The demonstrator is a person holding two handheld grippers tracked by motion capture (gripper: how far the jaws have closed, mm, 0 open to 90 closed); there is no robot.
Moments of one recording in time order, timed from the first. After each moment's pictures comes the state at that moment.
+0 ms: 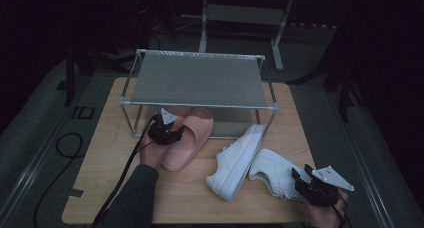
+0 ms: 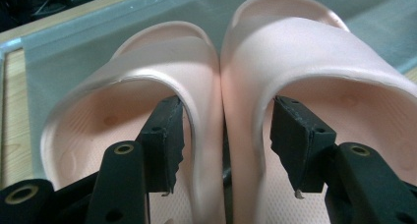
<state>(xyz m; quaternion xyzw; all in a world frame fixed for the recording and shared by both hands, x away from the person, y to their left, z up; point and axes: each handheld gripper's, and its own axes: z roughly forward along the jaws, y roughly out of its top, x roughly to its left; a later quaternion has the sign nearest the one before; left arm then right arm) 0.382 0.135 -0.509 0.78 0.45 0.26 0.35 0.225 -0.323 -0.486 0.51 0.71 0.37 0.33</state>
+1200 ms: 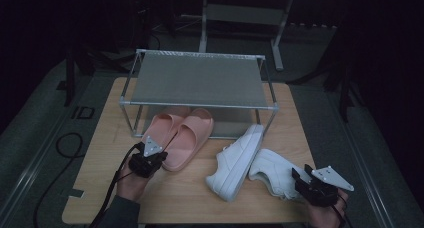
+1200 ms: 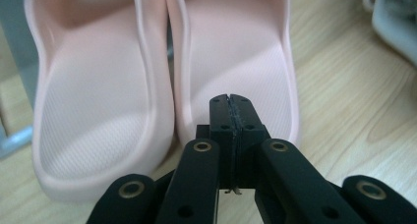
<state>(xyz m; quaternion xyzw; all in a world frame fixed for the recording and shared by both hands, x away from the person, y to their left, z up) 0.284 0.167 -0.511 0.82 0.42 0.20 0.33 0.225 -0.323 -0.486 0.51 0.71 0.36 0.33</state>
